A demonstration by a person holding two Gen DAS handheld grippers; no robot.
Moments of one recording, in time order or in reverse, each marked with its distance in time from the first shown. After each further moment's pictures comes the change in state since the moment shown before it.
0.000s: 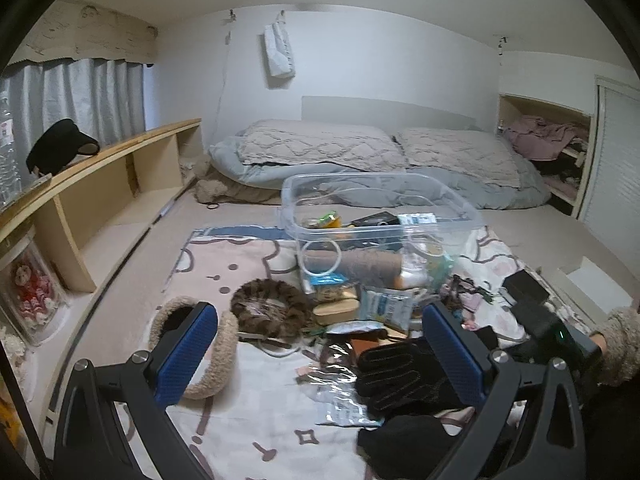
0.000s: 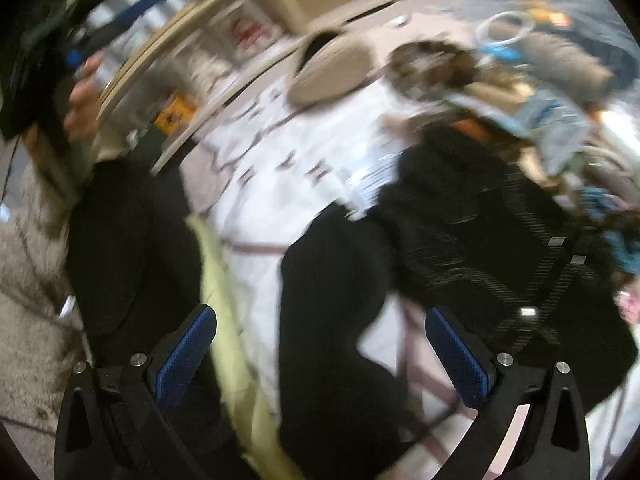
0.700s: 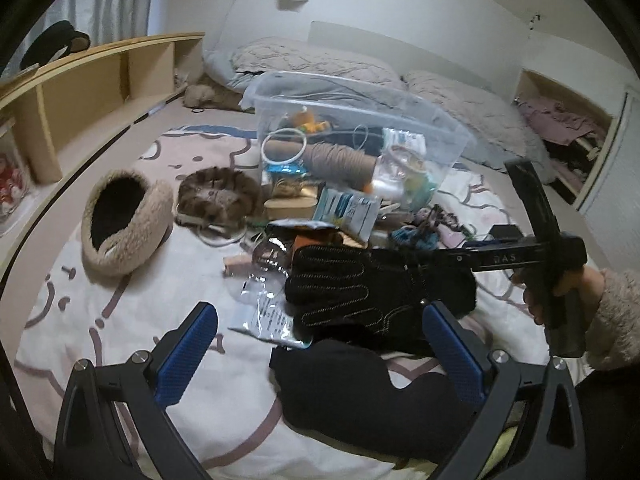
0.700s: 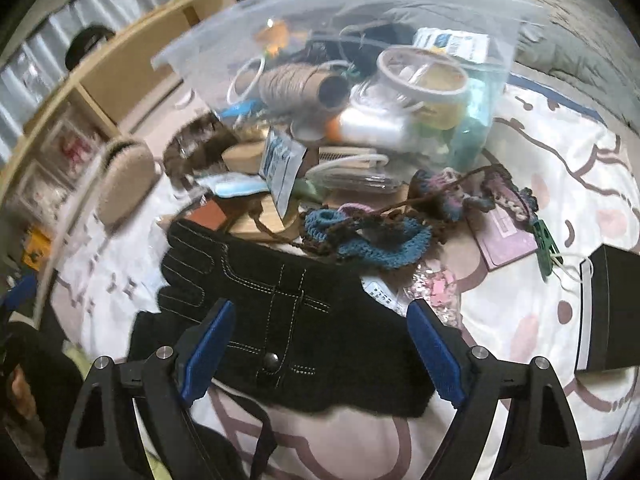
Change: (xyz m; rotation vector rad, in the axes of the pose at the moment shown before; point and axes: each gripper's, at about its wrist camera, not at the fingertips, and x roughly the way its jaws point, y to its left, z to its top) left arm 0.048 -0.071 -0.090 -0.166 0.223 0.008; right arm -0.042 -0.104 0.008 0.357 -0.136 -0.442
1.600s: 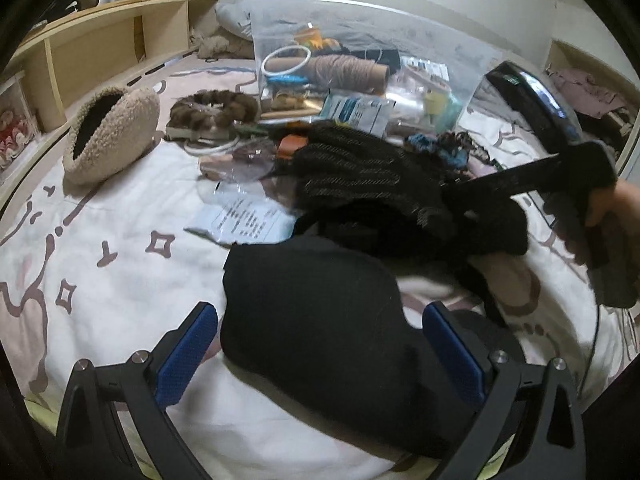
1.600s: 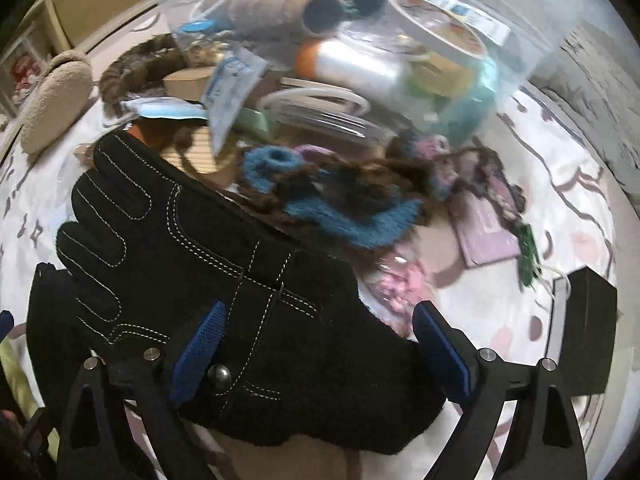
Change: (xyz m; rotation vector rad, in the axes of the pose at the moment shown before) left arm 0.069 -0.027 -0.082 -0.028 0.118 0.103; right arm 0.037 -0.019 -0.016 -0.101 0.134 -0.251
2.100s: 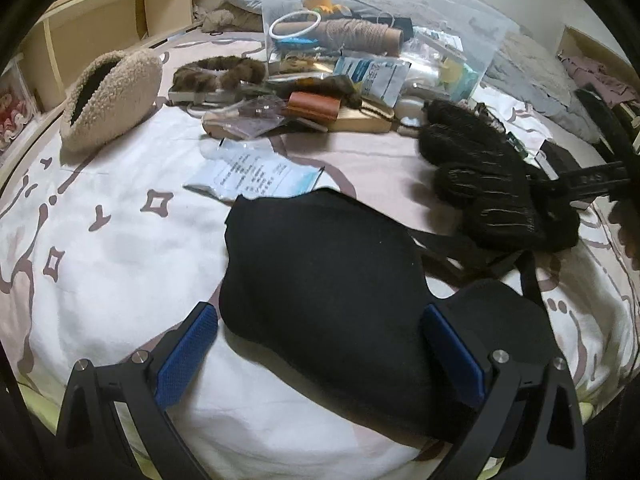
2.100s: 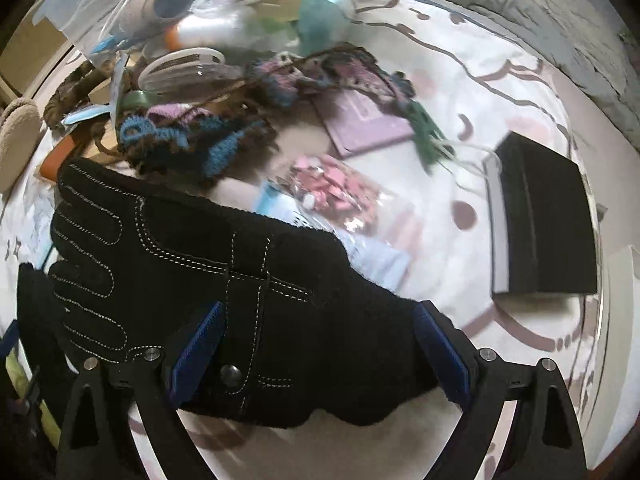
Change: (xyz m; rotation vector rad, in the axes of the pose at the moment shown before) left arm 0.022 0.005 -0.016 -0.011 0.086 0.027; right arm -0.021 -0.086 -0.065 0.194 0.099 -0.038
